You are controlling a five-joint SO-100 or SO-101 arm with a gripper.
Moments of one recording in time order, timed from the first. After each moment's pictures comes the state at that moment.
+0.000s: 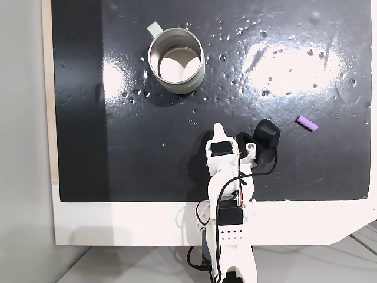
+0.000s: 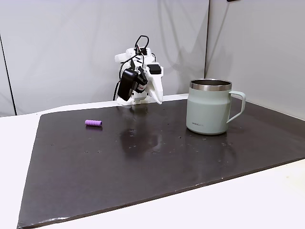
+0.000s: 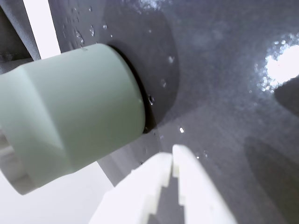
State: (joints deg) arm -4.9 189.1 177.7 46.7 -5.1
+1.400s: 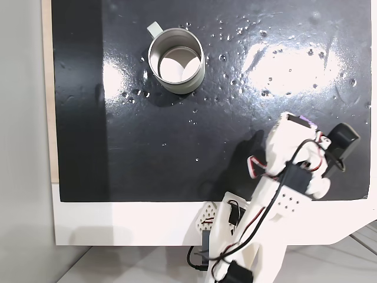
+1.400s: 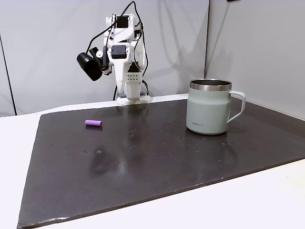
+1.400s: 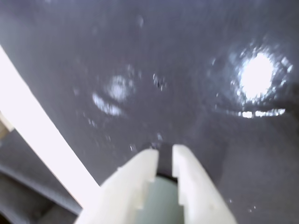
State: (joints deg) arm 25.6 124.1 121.7 61.2 -3.6
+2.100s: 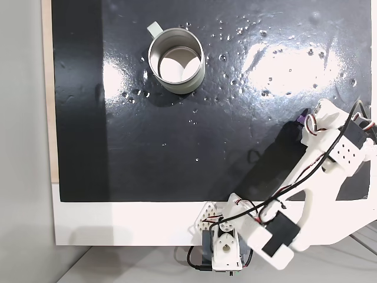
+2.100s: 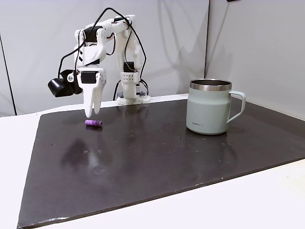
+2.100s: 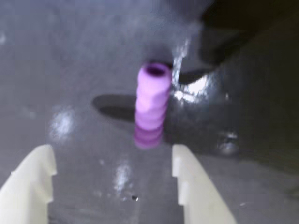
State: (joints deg) arm 38.1 84.5 95.7 67.1 -13.4
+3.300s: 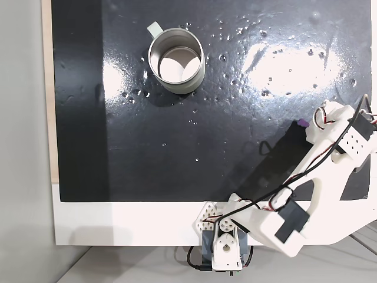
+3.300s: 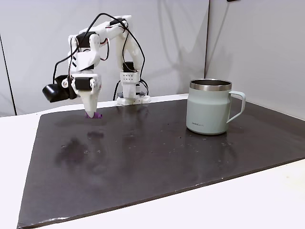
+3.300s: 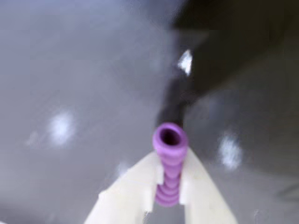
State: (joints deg) arm 37.9 80.8 89.0 69.3 -12.3
